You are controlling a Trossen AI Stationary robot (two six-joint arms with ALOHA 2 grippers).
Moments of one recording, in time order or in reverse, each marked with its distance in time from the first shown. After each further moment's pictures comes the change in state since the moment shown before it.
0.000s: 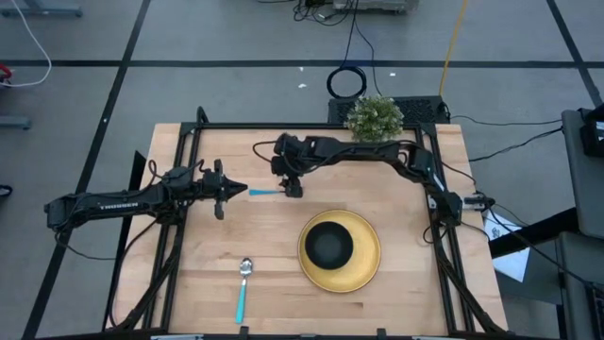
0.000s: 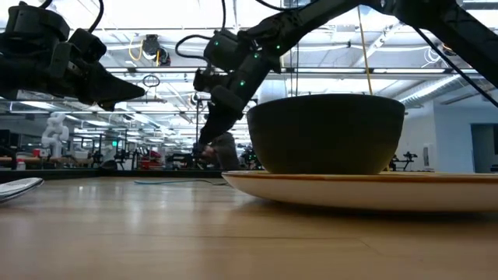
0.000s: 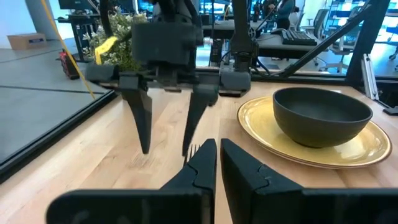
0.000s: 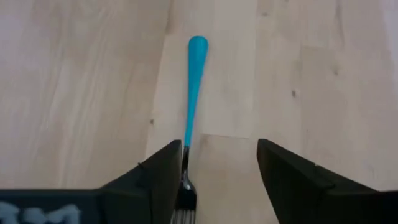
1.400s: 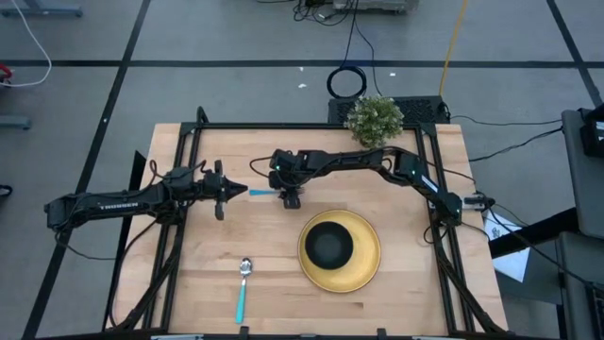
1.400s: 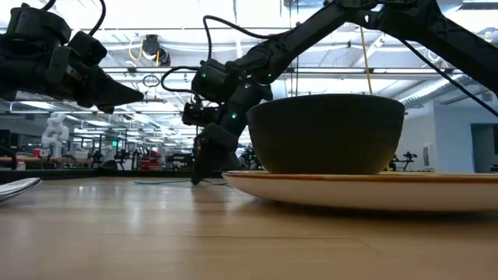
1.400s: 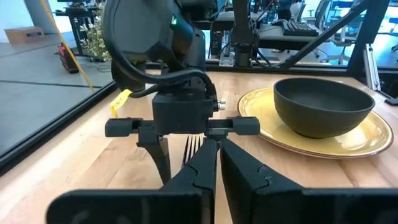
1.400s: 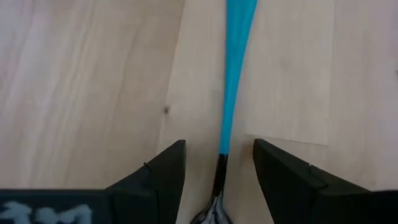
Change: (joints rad) left arm 0.000 0.000 0.000 -0.034 0.000 0.015; right arm 0.033 0.138 -0.002 0.068 -0.031 -0.007
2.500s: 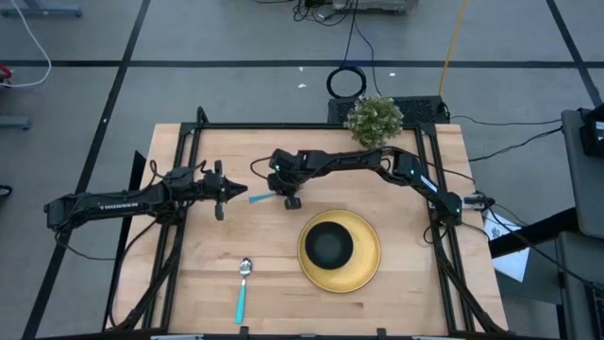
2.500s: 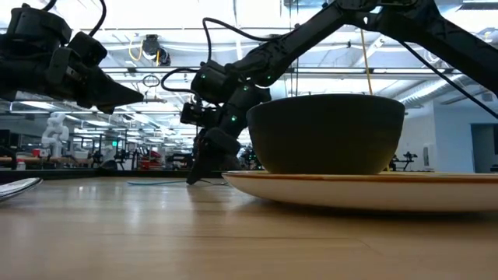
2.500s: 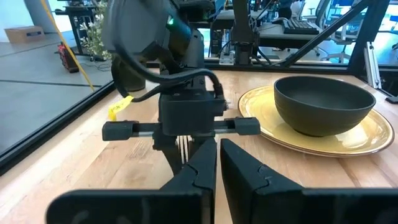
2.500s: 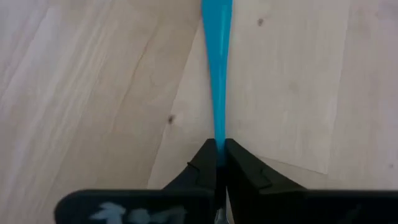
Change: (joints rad) left arm 0.000 0.000 0.000 -0.005 0.000 0.002; right arm 0.002 0.028 0.002 -0.015 -0.016 -0.140
